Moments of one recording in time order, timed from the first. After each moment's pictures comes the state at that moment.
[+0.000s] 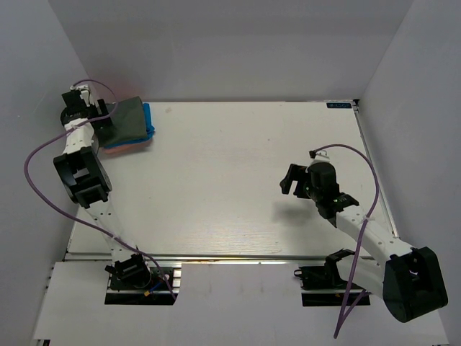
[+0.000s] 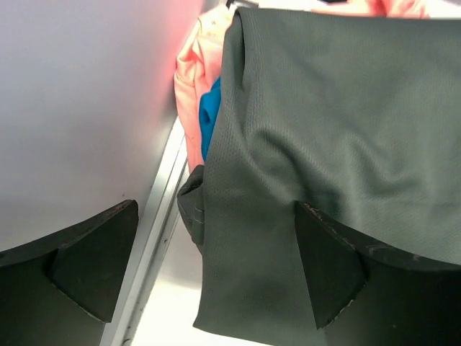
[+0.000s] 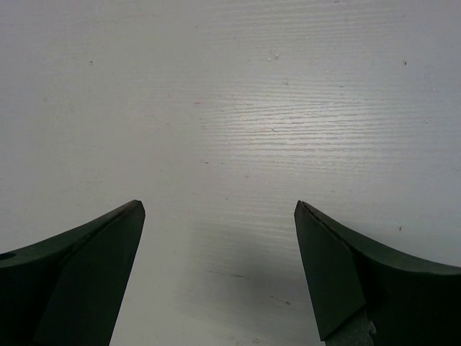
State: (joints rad) left arm 0.40 2.19 1.89 -0.35 0.03 0.07; right arm 0.37 1.05 0.51 -0.07 0.03 0.41
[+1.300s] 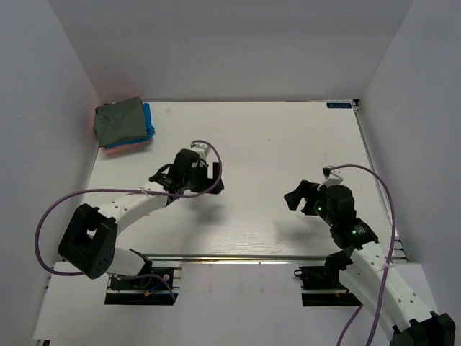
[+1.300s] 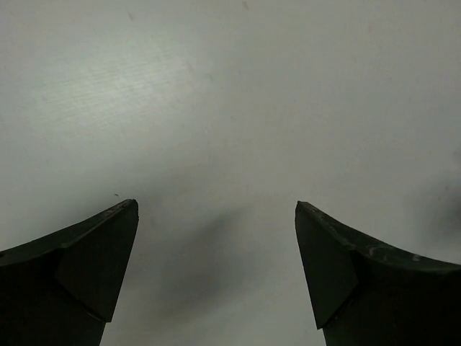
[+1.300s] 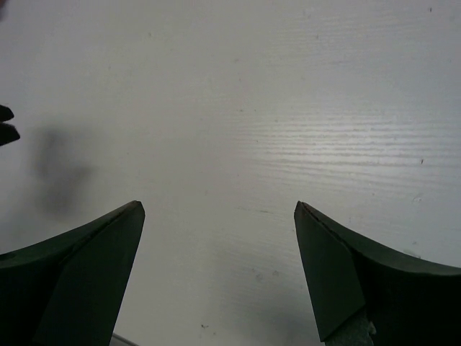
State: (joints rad) left arm -0.51 1.40 0.84 -0.13 0.08 -0.36; right arm 0.37 0.58 0.37 -0.25 -0.06 0.47
